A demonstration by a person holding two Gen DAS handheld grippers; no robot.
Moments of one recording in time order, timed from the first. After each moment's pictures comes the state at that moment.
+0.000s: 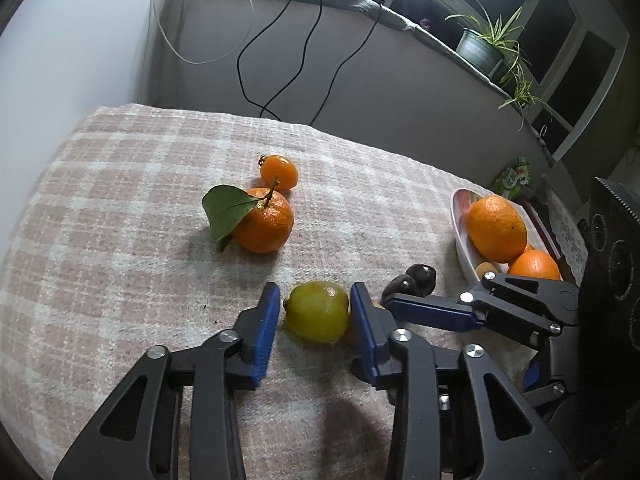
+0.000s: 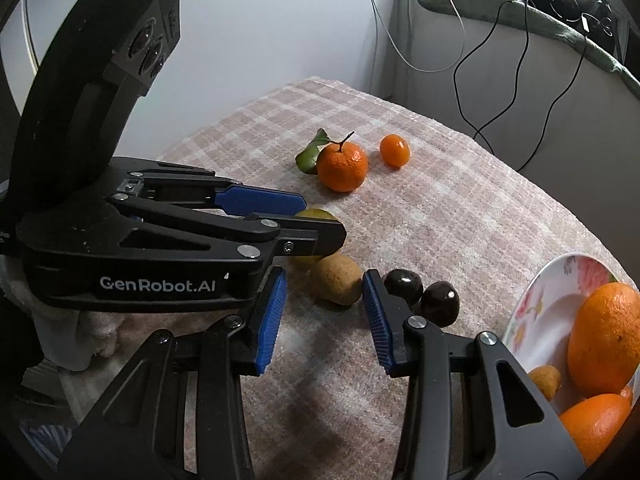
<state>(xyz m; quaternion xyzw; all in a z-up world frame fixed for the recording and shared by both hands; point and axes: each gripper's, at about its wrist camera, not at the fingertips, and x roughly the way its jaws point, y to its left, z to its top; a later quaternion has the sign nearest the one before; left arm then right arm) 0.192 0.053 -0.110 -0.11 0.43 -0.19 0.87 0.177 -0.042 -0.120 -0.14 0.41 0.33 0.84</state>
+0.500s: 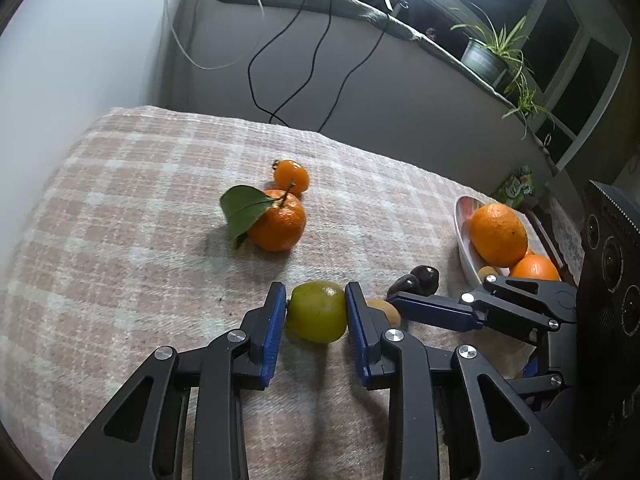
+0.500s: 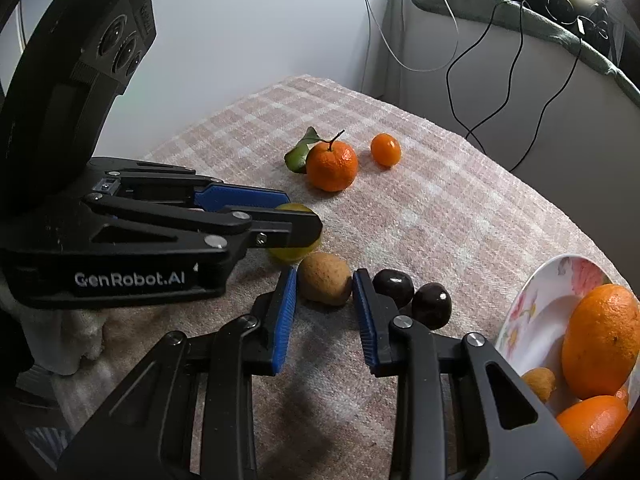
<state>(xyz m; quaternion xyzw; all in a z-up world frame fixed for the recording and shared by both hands) 0.180 0.065 -0.108 -0.12 0.42 -0.17 0.88 0.176 -0.044 -0.119 -0.14 0.40 0.31 0.85</state>
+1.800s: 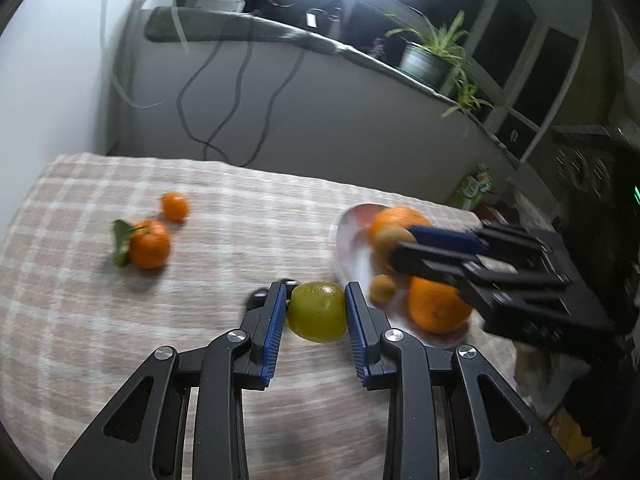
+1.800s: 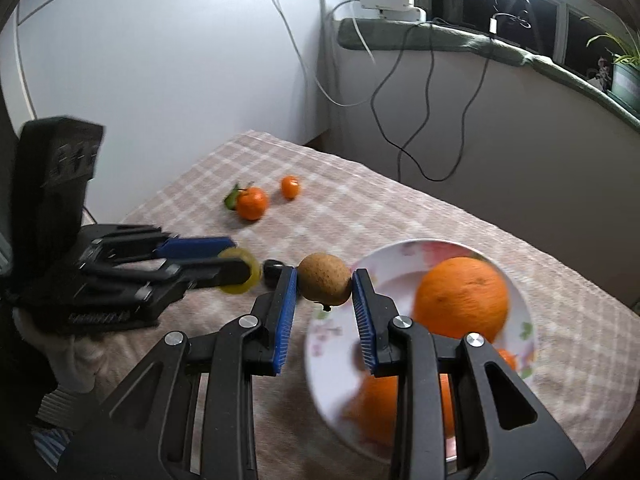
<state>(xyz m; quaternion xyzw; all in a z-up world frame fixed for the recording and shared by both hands) 0.150 -0.021 -0.067 -0.10 0.37 -0.23 0.89 0.173 -0.155 -0.055 -0.08 0.37 0.27 0.88</state>
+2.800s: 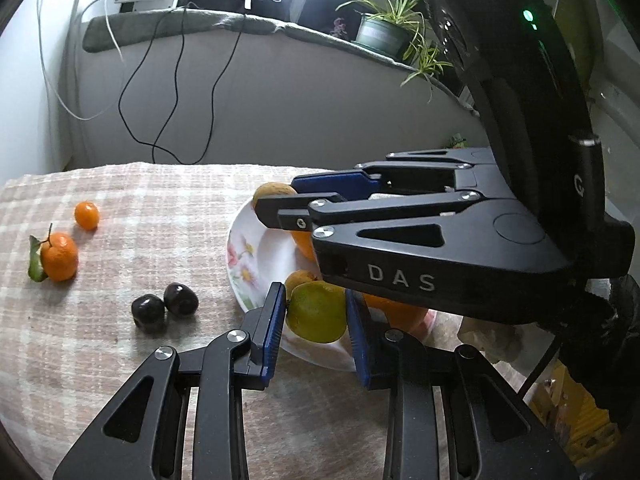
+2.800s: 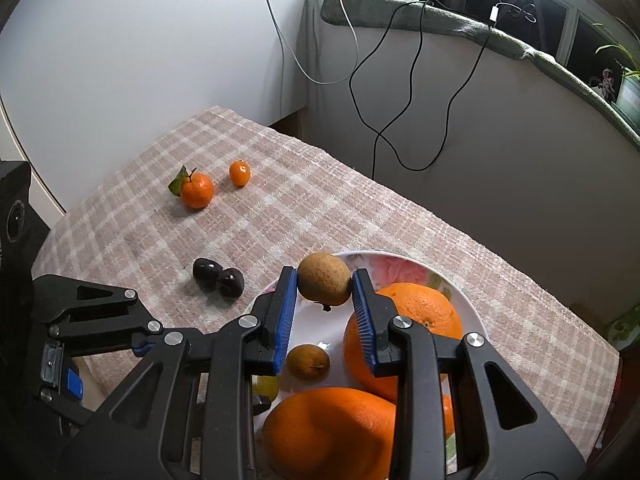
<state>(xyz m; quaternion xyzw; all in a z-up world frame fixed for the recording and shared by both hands) 0.147 -0.089 -0.072 -0.06 0.38 -0.27 0.88 0.216 -0.158 -0.064 -0.14 0.40 0.25 0.87</state>
